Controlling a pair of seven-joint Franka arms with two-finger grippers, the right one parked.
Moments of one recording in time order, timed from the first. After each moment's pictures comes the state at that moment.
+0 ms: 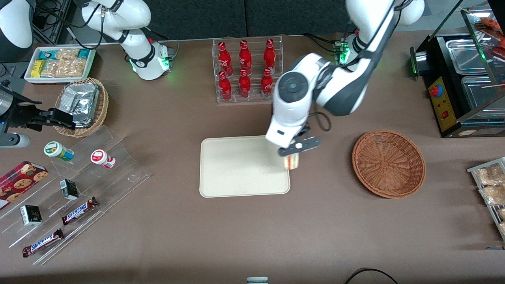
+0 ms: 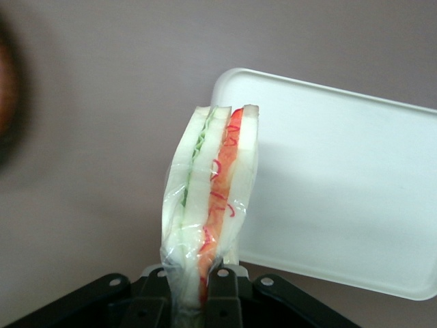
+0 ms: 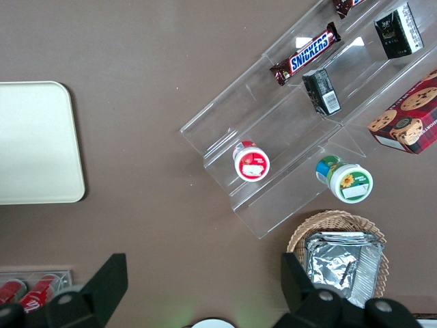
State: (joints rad) arm -0.60 0.48 -0.12 -1.50 0.06 1.92 -0.97
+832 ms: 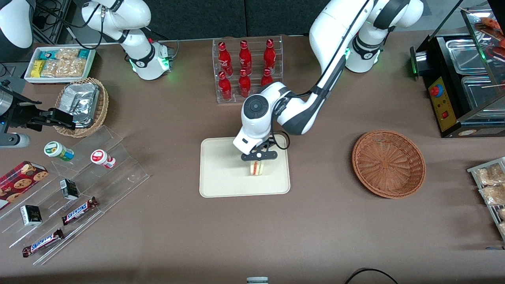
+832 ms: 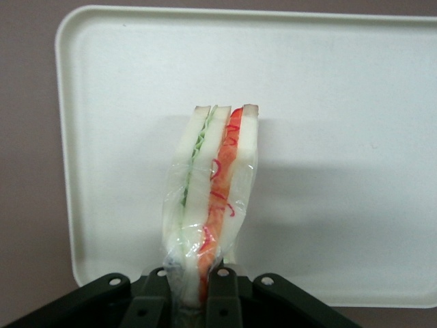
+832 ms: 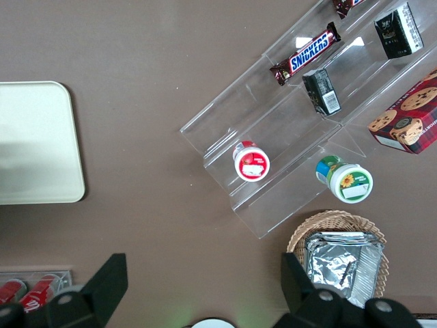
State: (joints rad) arm -0.71 0.70 -0.12 -1.48 0.06 2.17 -0.90
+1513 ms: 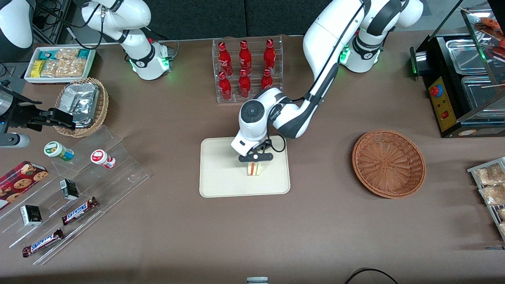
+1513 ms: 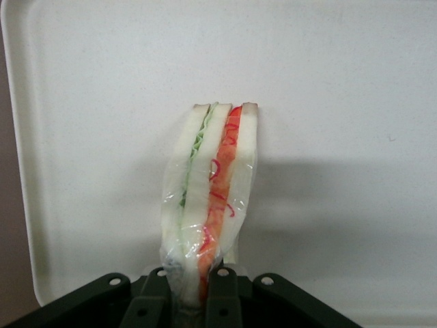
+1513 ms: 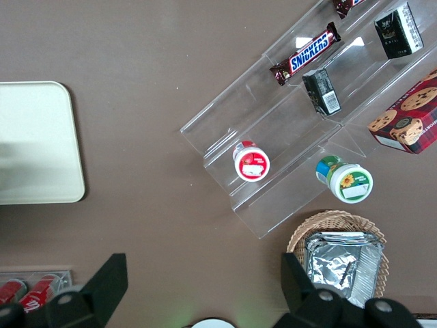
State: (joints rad) arm -0.72 0.75 -0.12 -1.48 0.07 2.22 -0.91
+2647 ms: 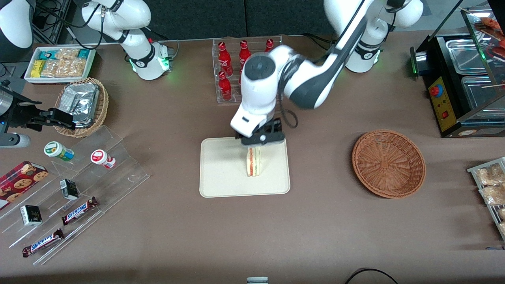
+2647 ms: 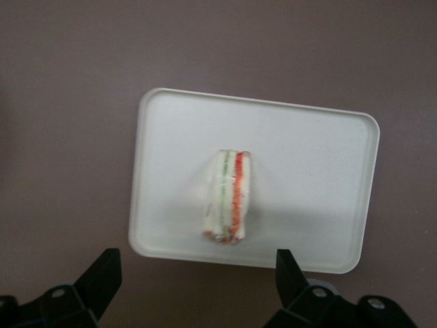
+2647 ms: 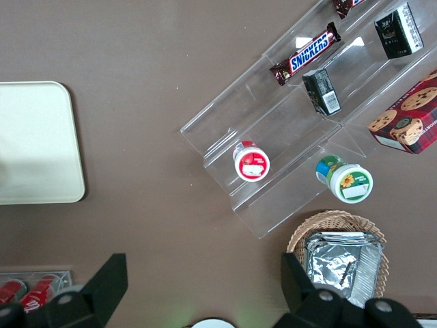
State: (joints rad) arm -0.72 0.43 -0.07 -1.39 0.08 1.90 -0.97
